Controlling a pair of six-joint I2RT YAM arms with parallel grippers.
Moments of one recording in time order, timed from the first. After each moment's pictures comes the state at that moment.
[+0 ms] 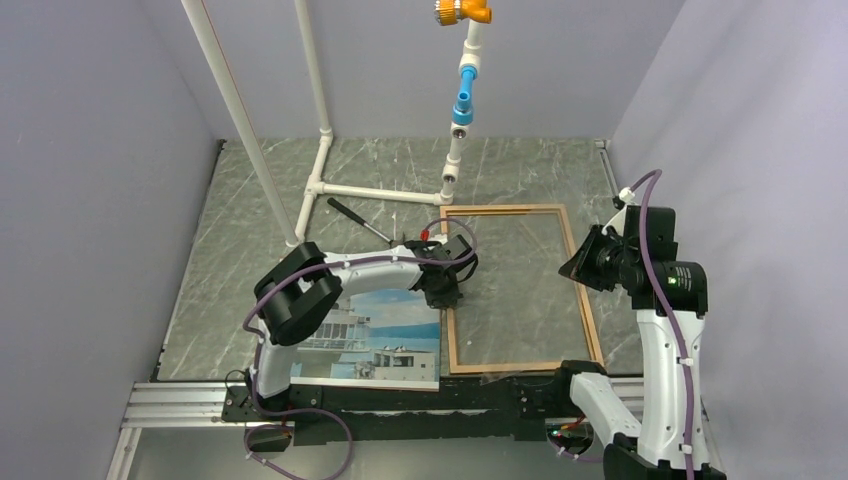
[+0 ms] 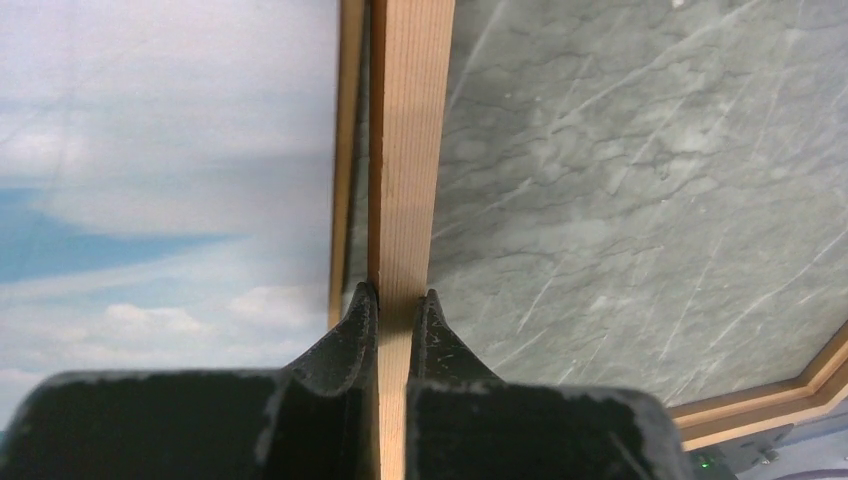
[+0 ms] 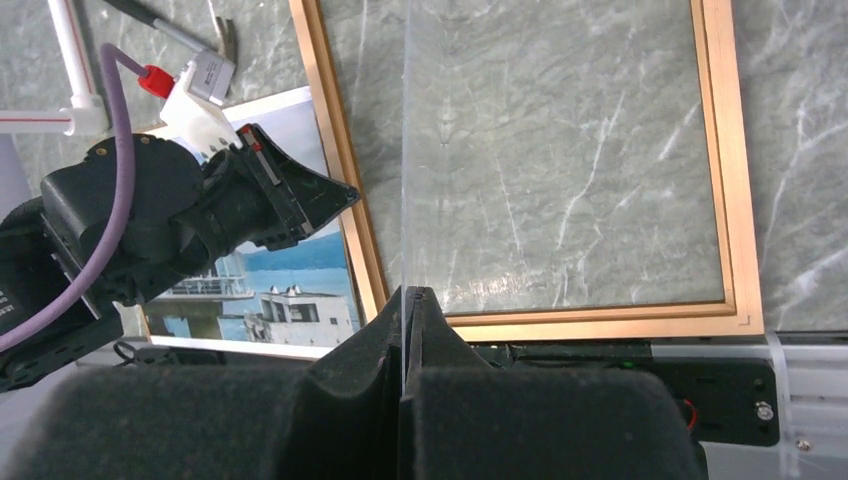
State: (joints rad) left arm -1.01 1.98 1.38 -0.57 -0.10 -1.13; right arm -0.08 0.86 1.24 -1.26 -0.25 0.38
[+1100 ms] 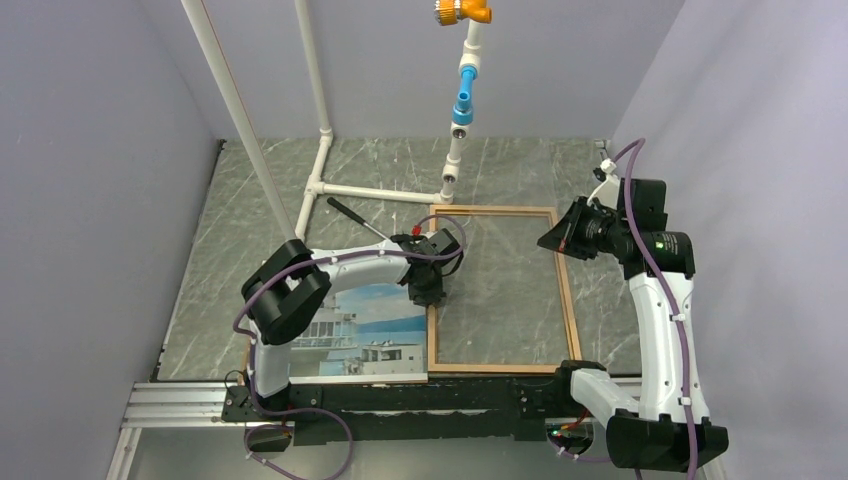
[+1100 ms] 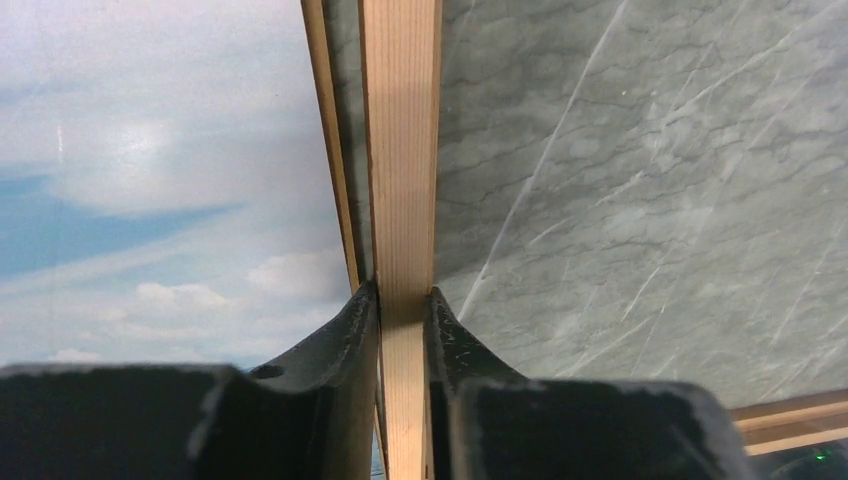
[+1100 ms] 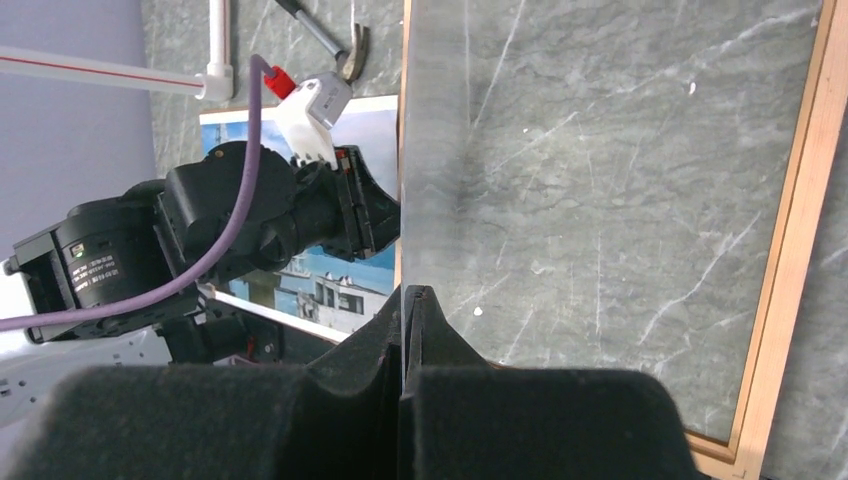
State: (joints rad) left arm -0.95 1.92 1.31 -0.62 -0.10 -0.97; right arm -0.08 1.01 1.25 -1.04 -0.52 0.34
